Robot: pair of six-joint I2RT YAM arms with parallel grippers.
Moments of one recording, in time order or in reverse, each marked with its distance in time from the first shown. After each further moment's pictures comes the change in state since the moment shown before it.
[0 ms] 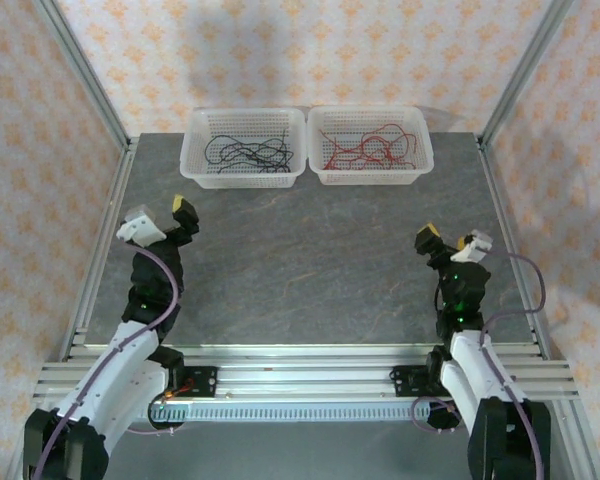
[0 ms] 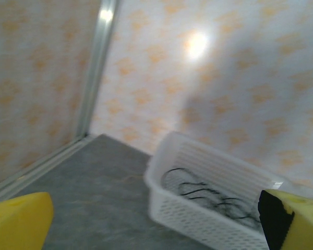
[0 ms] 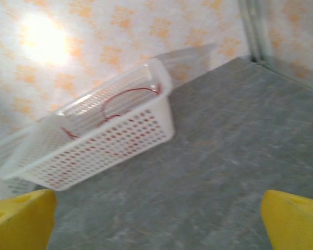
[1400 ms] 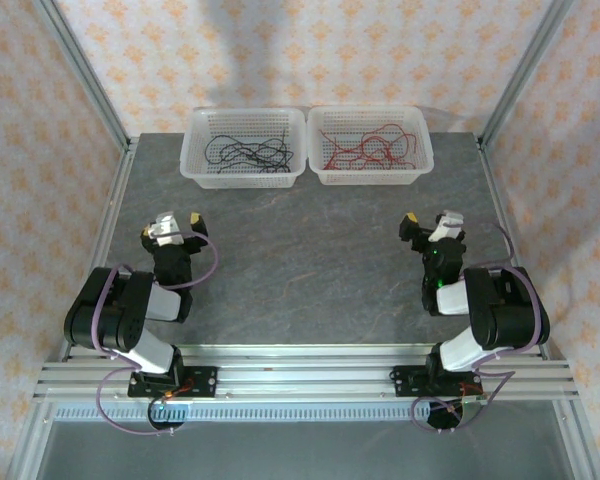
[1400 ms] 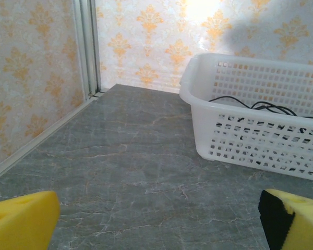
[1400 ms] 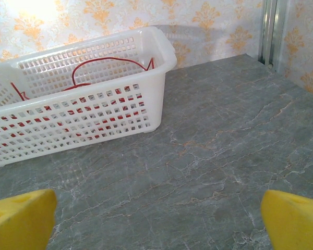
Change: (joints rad) left arm 0.166 0.798 -0.109 0.765 0.244 0.195; right arm 0.098 0.743 0.154 0.547 0.080 -0.229
